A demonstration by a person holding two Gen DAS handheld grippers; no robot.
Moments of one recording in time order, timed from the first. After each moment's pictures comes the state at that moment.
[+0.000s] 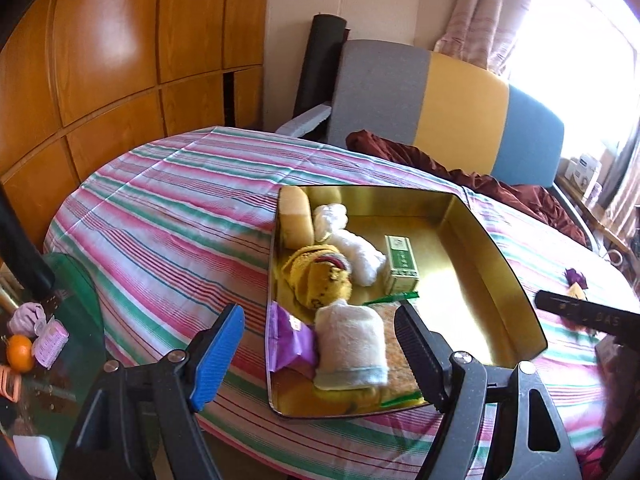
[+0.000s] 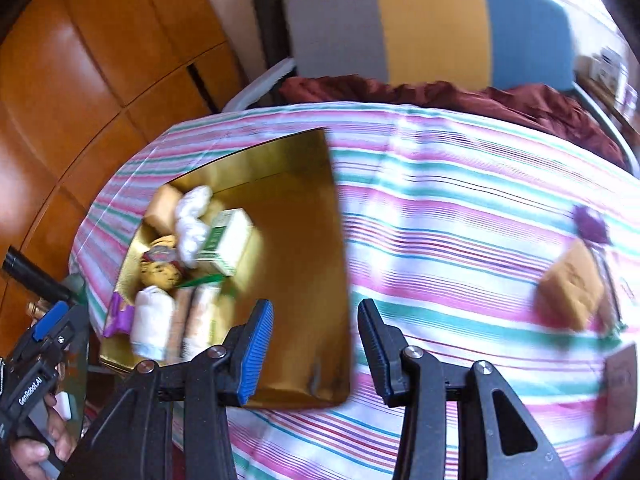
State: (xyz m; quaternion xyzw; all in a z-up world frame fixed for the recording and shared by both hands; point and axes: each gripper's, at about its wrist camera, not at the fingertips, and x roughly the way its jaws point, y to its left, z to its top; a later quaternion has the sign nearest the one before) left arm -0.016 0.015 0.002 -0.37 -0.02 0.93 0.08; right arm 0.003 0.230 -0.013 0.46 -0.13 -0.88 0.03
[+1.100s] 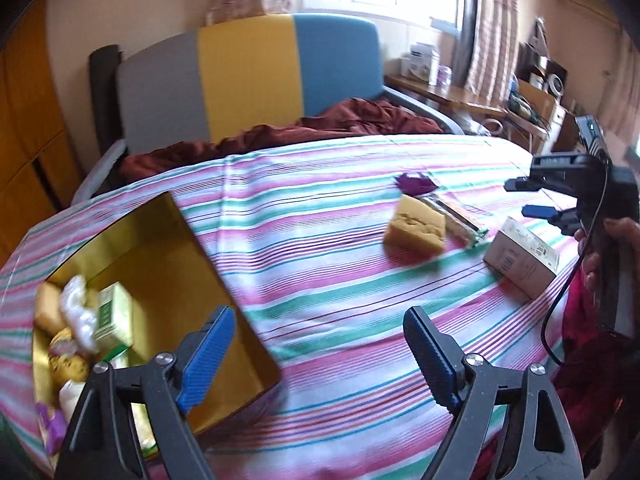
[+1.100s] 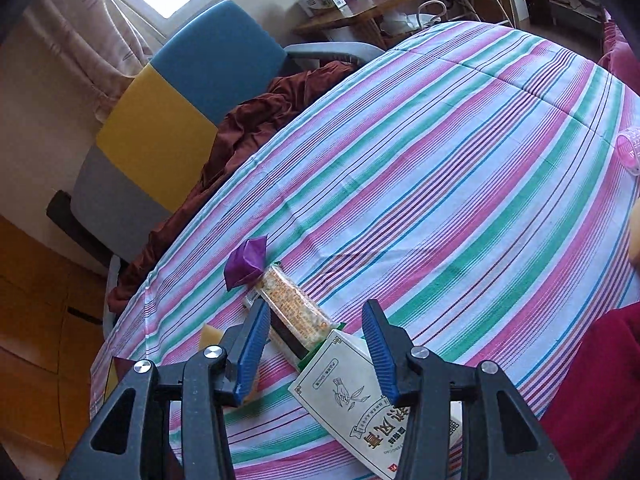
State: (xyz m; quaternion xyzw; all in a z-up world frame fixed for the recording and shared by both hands) left arm 0.020 0.276 -0.005 -0.37 0.16 0.85 0.34; right arm 0.120 0.533 -0.033 0.33 -0.43 -0.80 -0.25
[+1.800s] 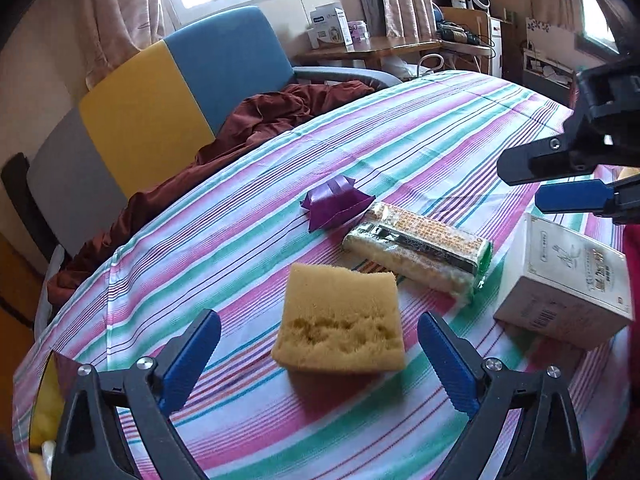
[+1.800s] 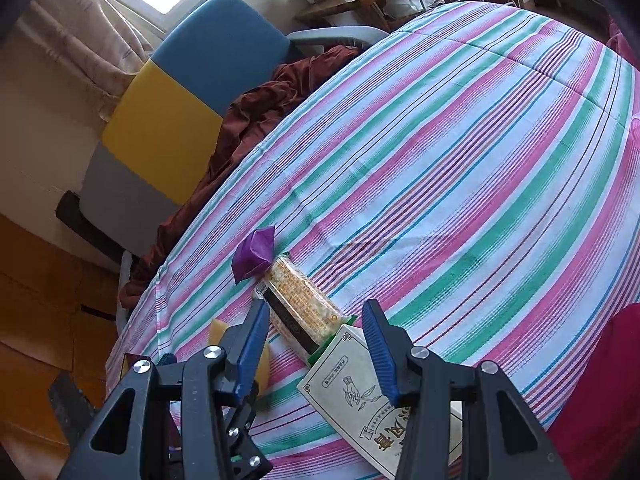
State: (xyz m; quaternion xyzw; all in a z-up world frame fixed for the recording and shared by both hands) left arm -0.008 0.462 -0.063 -0.31 0.31 0.80 0.41; right arm 0.116 0.539 -0.043 0.34 -0.45 -0.79 -0.23
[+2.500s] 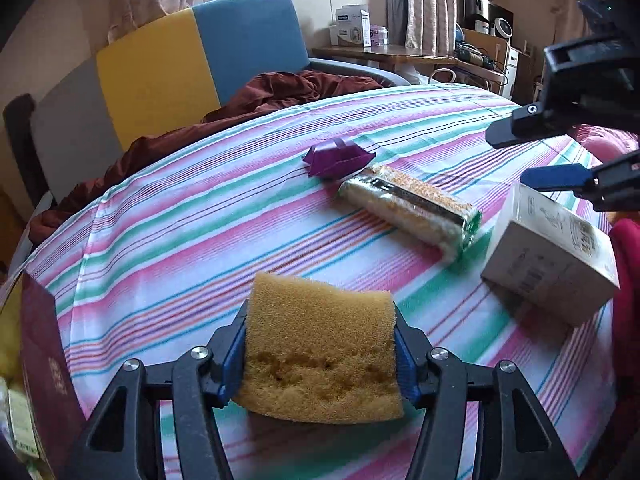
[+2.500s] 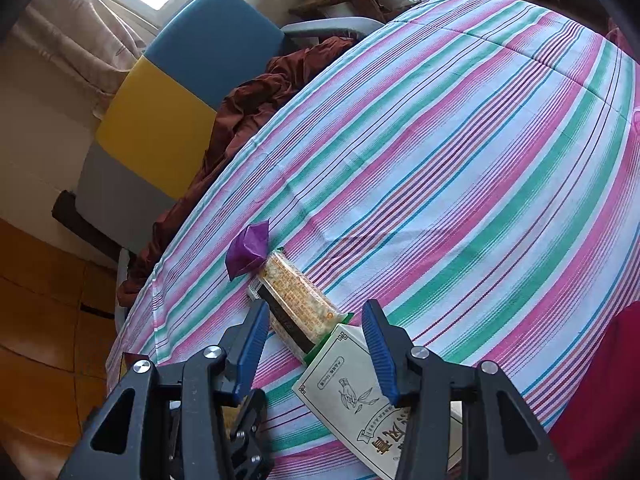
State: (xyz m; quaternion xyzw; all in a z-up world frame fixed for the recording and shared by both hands) left arm 0.008 0.411 -0.082 -0.35 0.23 0.81 0.41; right arm 0.113 0.541 -0.049 0.35 -0.46 -0.78 -0.23
